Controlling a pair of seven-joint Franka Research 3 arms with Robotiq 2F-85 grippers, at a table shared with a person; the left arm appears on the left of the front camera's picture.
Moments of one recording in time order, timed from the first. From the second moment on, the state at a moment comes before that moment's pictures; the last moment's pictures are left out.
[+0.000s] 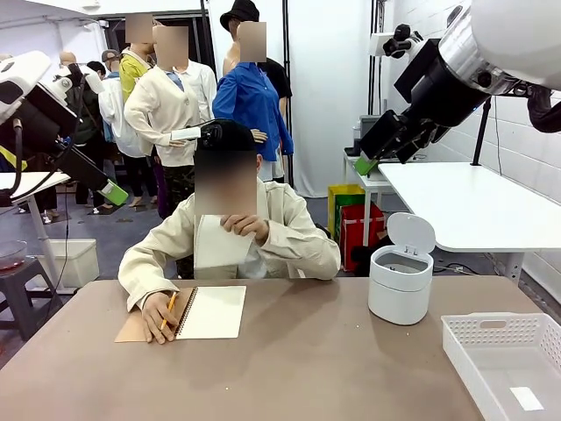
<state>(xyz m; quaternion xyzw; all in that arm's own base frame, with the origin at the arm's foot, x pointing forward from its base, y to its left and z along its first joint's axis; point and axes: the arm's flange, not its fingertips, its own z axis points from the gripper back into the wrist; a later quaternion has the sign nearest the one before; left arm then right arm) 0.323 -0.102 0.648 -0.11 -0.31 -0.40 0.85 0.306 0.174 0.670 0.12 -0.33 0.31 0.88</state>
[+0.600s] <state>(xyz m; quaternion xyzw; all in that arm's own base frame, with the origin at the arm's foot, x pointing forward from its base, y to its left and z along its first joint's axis) 0.323 -0.102 0.648 -0.11 -0.31 -0.40 0.85 0.306 0.174 0.670 0.12 -0.33 0.31 0.88</state>
